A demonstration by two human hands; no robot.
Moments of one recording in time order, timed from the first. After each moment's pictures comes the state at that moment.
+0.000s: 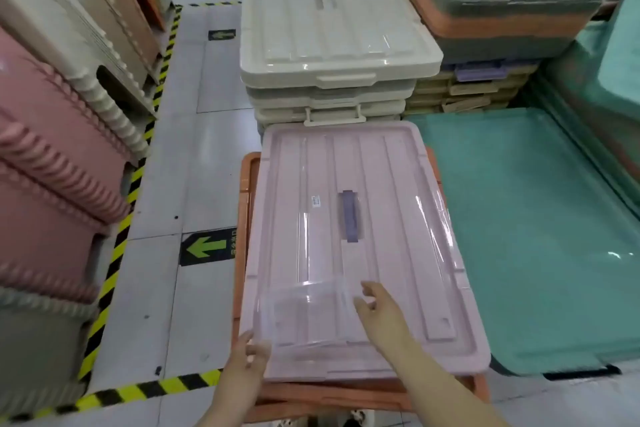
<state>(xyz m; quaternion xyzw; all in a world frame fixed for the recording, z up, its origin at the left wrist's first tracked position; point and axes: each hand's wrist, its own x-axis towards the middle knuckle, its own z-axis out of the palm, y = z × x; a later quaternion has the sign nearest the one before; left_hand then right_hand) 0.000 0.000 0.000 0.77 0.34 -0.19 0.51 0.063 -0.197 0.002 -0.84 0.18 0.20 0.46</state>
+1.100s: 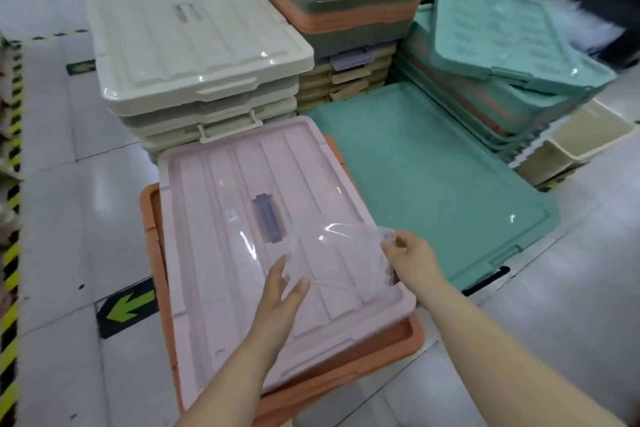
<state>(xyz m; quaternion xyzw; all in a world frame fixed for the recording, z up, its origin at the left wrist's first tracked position) 0.055 -0.107 0.067 0.69 0.08 -0.30 0.65 0.047 -0.303 0.077 -0.80 0.33 0.03 0.49</state>
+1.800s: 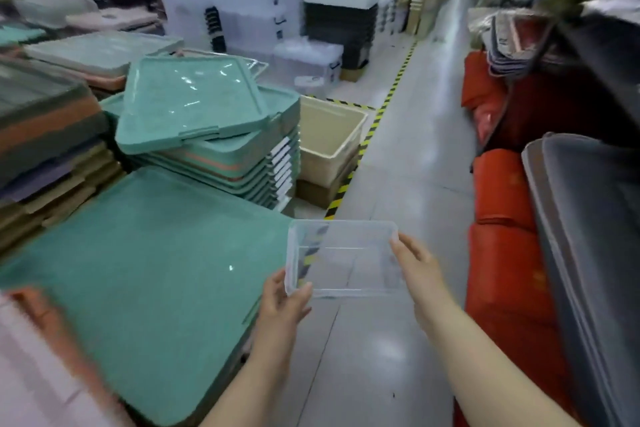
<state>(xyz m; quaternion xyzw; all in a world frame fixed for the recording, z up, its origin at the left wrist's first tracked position) -0.118 -0.566 0.117 0.60 -0.13 -0.40 0.68 -0.233 -0.696 0.141 -0.52 0.48 -0.34 0.62</state>
